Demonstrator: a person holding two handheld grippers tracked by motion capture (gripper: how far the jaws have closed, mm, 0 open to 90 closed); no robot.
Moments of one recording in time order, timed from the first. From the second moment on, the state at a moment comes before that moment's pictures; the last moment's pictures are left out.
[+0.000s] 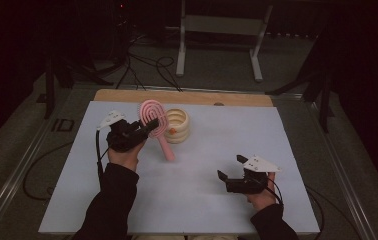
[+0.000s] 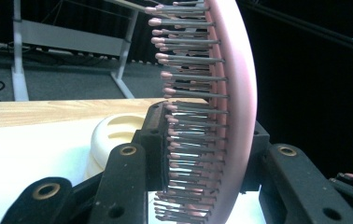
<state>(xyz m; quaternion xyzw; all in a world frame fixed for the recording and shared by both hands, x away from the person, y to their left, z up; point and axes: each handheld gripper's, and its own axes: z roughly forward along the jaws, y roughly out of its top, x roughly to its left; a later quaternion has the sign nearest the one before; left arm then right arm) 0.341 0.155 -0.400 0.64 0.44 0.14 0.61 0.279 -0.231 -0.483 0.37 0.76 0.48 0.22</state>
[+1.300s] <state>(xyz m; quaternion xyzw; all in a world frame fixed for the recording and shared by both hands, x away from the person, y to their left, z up) 0.350 0.165 -0.384 0.64 0.44 0.15 0.61 0.267 -0.261 -0.477 0.37 0.74 0.50 0.25</state>
